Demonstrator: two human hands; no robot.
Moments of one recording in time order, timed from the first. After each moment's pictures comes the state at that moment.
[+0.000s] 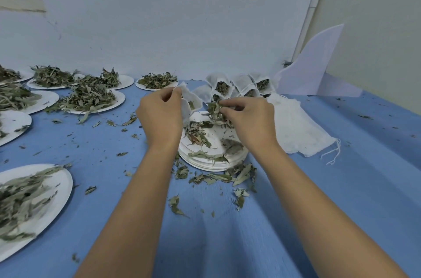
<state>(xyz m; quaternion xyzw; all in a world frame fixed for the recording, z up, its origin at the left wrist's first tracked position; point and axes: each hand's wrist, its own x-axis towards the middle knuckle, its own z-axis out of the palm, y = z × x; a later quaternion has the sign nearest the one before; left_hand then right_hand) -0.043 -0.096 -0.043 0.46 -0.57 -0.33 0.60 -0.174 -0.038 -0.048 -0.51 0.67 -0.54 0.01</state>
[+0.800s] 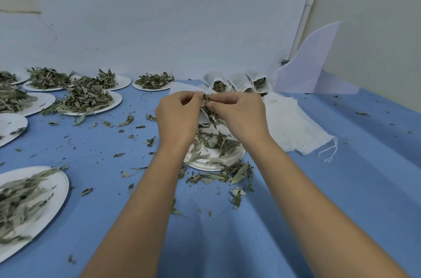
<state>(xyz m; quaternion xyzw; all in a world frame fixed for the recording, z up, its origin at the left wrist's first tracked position) -0.062 -0.089 -0.048 0.41 -0.64 -0.35 0.55 -0.161 -0.039 -0.037 -0.46 0.65 -0.59 0.14</state>
